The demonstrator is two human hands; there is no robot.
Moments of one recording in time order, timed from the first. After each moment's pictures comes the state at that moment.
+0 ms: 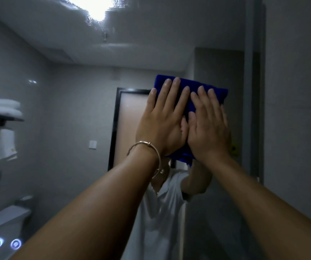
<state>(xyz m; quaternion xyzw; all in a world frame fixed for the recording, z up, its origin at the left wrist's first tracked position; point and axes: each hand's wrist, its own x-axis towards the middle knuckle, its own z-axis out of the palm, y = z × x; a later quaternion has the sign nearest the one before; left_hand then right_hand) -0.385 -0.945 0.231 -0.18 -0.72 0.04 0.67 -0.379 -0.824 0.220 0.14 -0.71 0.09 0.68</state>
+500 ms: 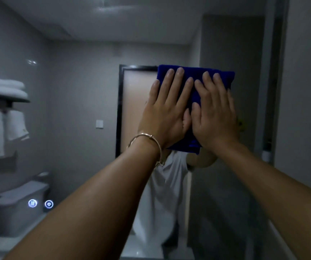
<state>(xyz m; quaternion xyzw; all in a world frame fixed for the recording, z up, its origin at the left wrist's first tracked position) -0.381 -0.970 0.185 -0.18 -0.75 0.07 0.63 -0.373 -0.837 0.181 0.14 -0.74 0.04 0.66</state>
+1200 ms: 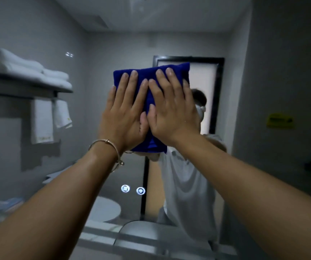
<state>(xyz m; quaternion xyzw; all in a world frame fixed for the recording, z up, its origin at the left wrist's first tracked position) -0.384 -1.238 0.139 -0.10 -0.77 0.03 0.62 -0.385 -1.102 0.161 0.24 -0.76 -0.03 0.61</state>
